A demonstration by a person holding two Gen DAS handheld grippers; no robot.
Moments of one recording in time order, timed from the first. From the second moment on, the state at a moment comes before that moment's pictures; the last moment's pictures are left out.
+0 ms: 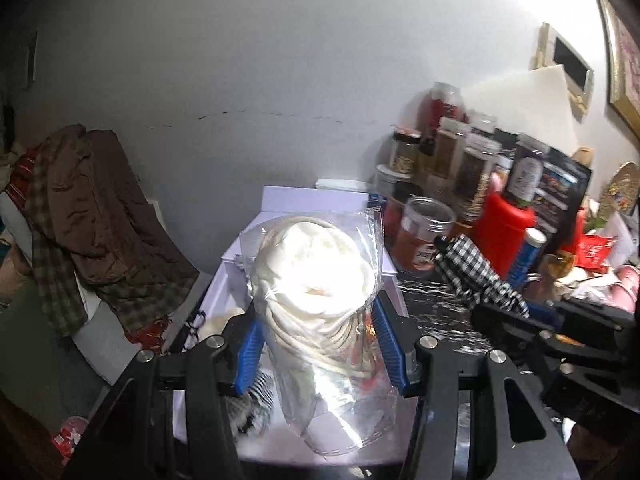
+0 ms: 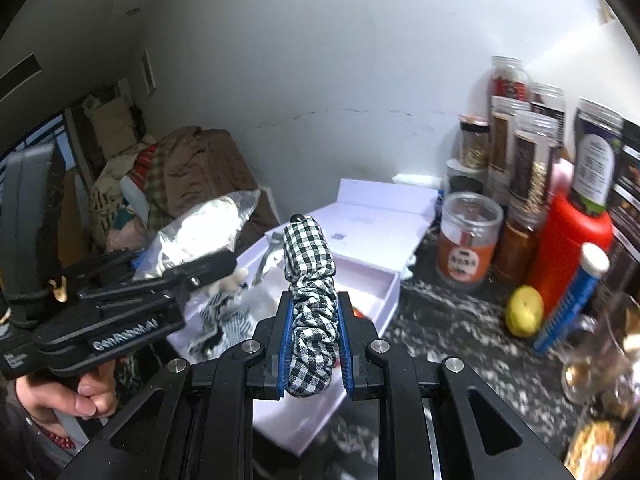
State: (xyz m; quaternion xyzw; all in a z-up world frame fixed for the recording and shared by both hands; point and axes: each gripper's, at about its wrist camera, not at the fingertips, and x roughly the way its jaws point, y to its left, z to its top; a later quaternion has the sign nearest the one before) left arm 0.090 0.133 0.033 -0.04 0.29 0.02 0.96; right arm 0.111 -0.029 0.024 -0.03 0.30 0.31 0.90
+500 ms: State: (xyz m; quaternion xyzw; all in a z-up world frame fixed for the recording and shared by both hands) left arm 0.148 0.152 -0.025 -0.05 0.37 0.03 0.93; right arm 0.163 0.004 -0.014 -0.04 0.33 0.34 0.88
